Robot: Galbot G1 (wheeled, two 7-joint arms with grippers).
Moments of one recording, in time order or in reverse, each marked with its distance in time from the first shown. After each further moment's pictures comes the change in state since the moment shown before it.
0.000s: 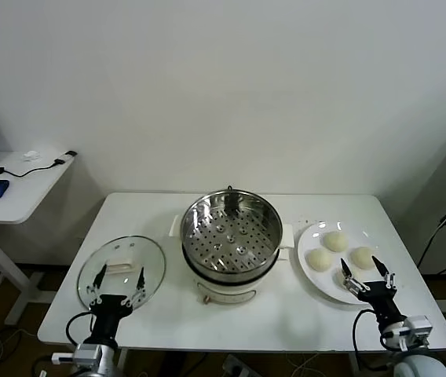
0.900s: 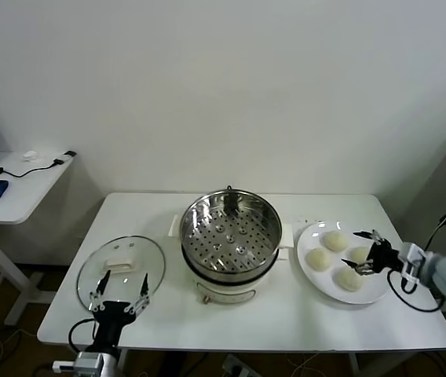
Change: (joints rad) left arm 0.053 0.015 0.030 -0.026 -0.019 -0.002 -0.013; right arm 1.002 -0.605 -0.896 -0.574 -0.339 0.042 -0.714
